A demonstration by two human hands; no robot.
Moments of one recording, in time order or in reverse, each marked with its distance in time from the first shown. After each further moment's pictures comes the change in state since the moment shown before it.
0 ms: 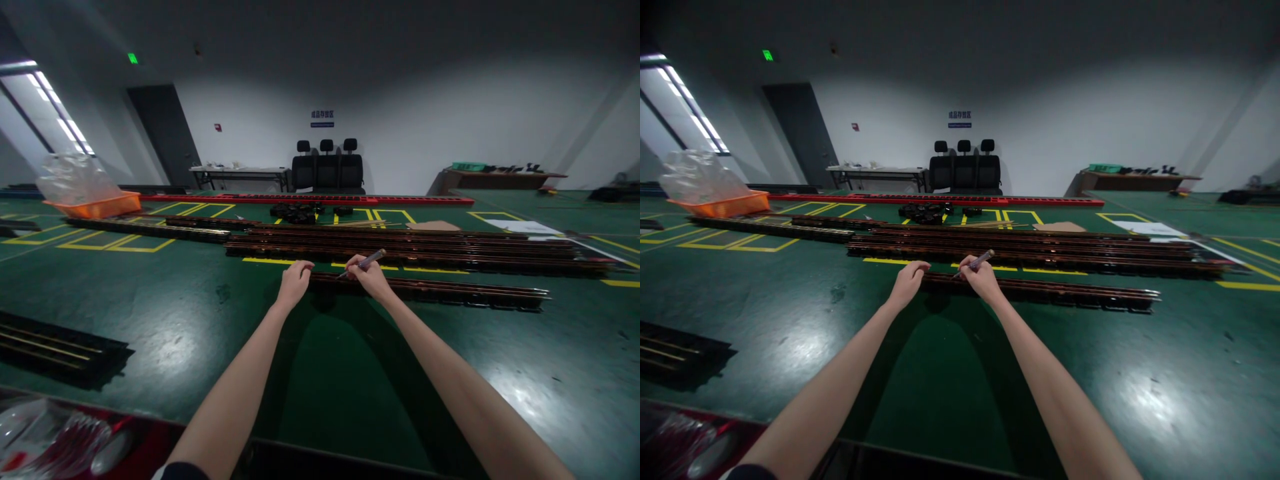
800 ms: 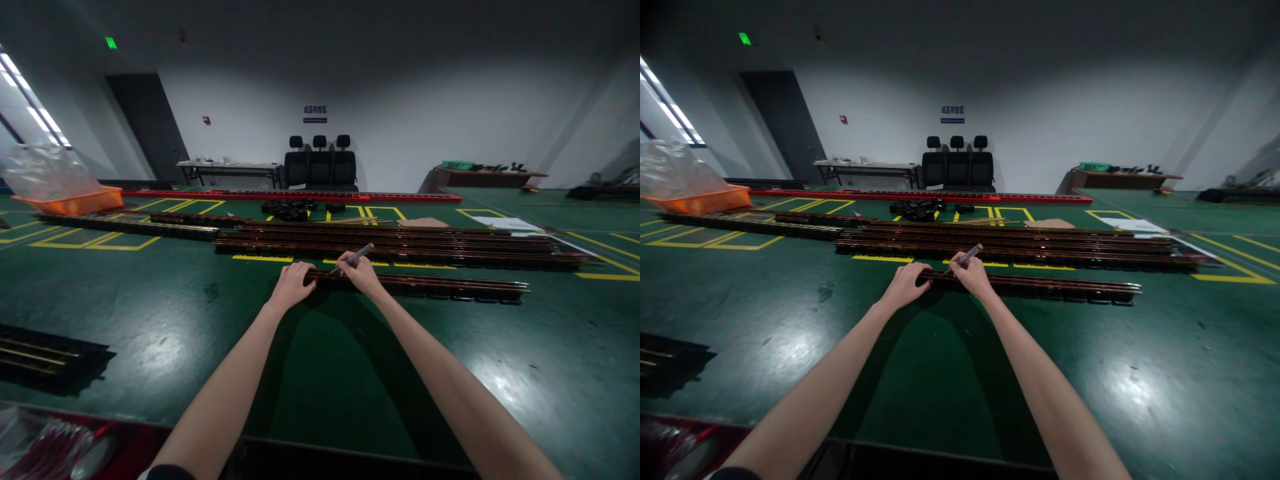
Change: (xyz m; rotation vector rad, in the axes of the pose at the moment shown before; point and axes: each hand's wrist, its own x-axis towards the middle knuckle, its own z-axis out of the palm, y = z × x) left_hand -0.007 0.002 0.007 0.385 -0.136 0.320; right_hand -0.001 -0.009 -0.002 -0.198 -0.010 -0.023
